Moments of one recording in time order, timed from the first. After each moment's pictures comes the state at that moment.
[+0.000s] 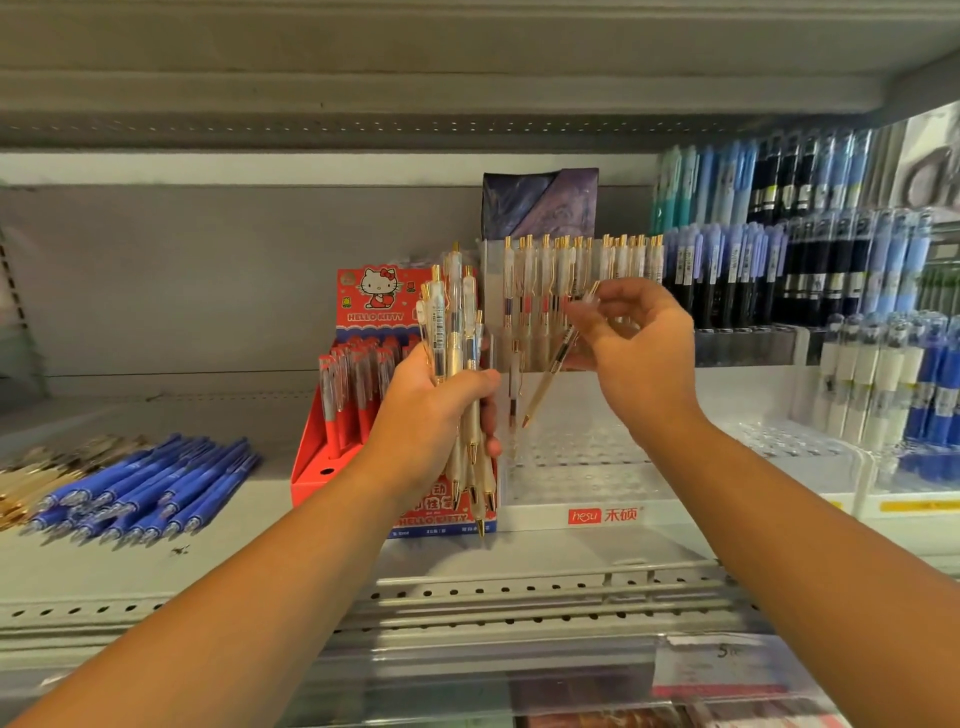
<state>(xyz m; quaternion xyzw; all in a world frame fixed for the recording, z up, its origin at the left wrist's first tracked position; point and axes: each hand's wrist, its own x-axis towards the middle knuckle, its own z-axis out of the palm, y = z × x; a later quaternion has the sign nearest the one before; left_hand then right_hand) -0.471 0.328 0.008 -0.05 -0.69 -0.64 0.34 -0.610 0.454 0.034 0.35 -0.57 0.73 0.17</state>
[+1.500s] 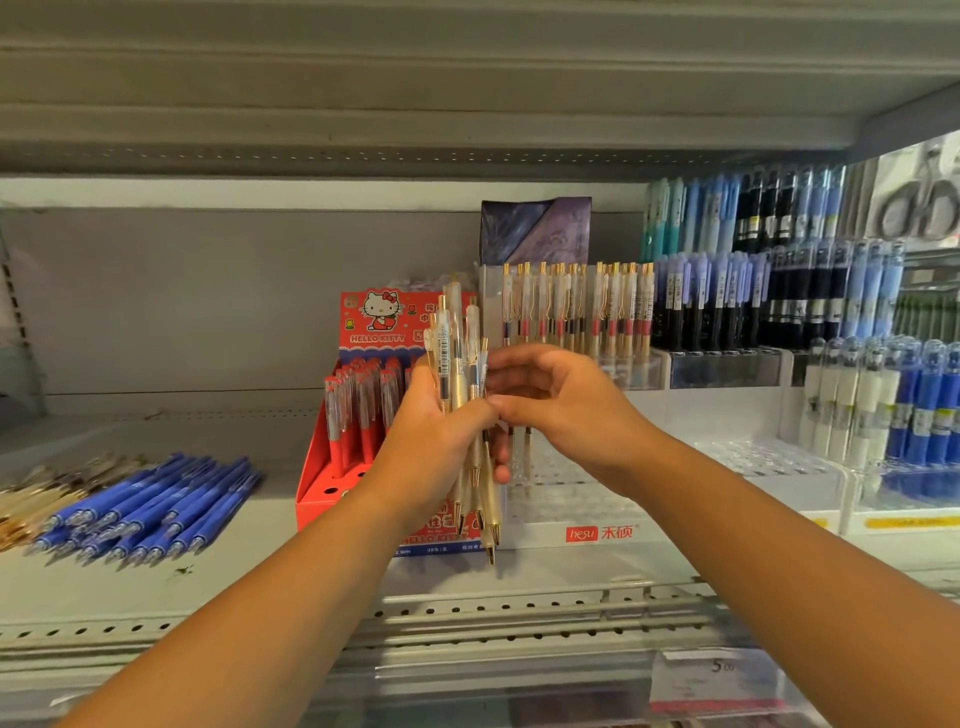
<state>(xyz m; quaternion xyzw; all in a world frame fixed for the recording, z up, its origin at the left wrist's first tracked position) -0.474 0.331 0.006 -0.09 -0.68 -0.65 0.32 -0.574 0.448 0.030 0.52 -0.59 0.61 -0.08</state>
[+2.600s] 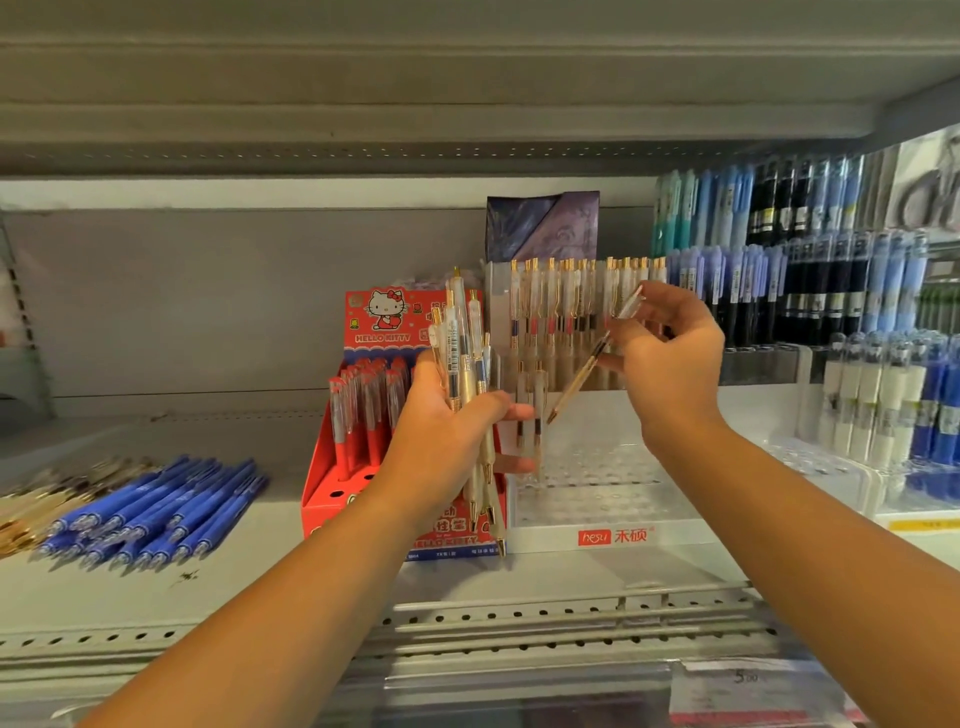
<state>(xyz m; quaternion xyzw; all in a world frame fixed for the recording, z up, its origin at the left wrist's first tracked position) -0.476 0.328 0.009 -0.05 -0.67 -0.65 0.35 -0.617 0.457 0.043 0.29 -0.49 0.81 0.15</state>
